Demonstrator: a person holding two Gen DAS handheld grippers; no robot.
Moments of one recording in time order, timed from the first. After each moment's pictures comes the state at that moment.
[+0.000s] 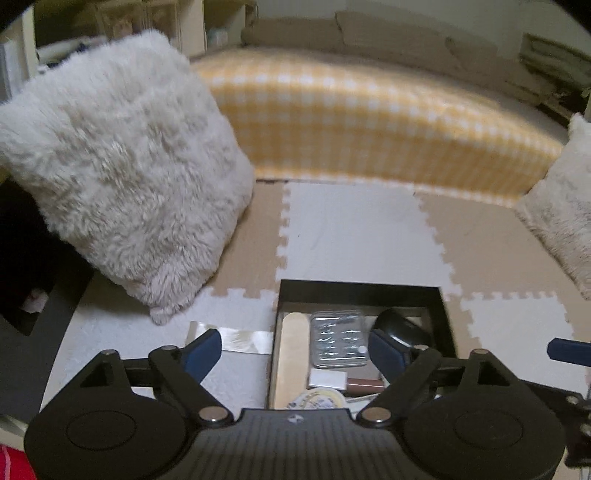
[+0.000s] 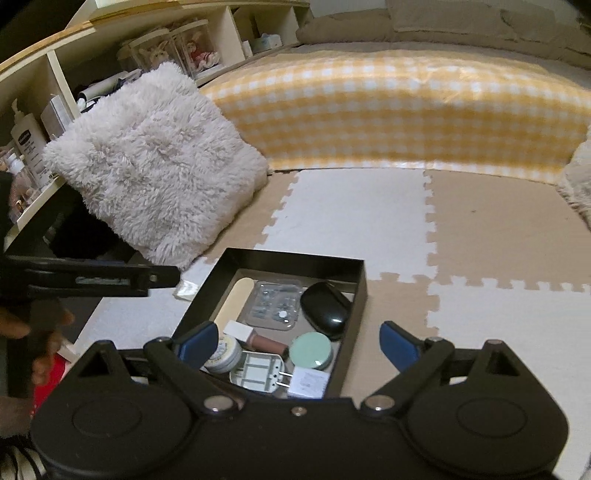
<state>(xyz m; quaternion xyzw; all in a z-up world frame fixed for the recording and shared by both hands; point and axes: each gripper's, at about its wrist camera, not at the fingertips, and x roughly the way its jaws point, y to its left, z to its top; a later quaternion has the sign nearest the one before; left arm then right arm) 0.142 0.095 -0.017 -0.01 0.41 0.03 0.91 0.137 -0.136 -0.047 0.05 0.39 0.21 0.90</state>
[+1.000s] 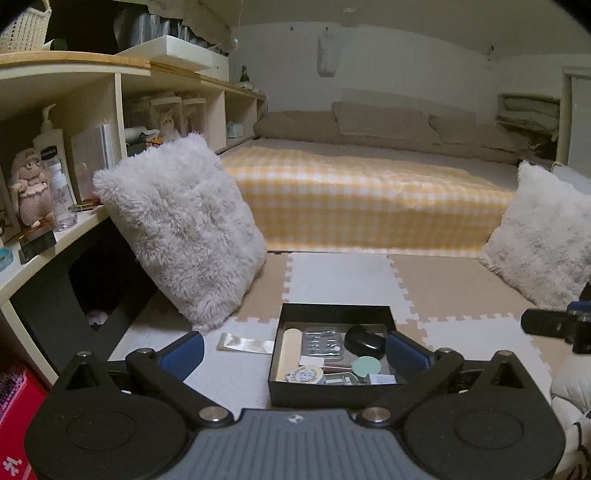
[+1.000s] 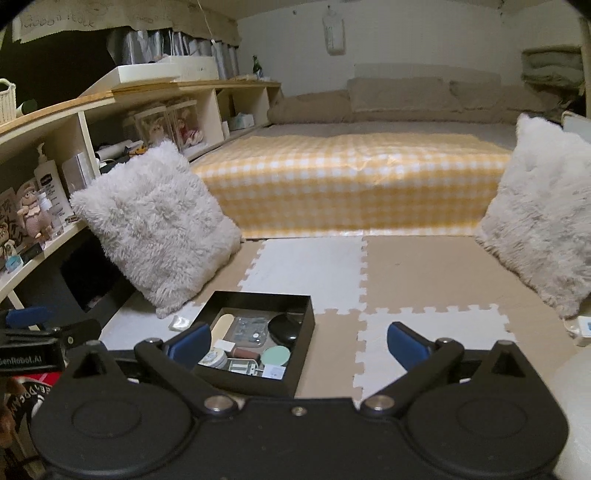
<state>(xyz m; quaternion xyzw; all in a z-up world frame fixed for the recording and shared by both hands) -0.046 0.060 0.040 0.00 0.27 0.04 0.96 -0.005 -0.193 0.019 0.05 0.27 0.14 0.95</state>
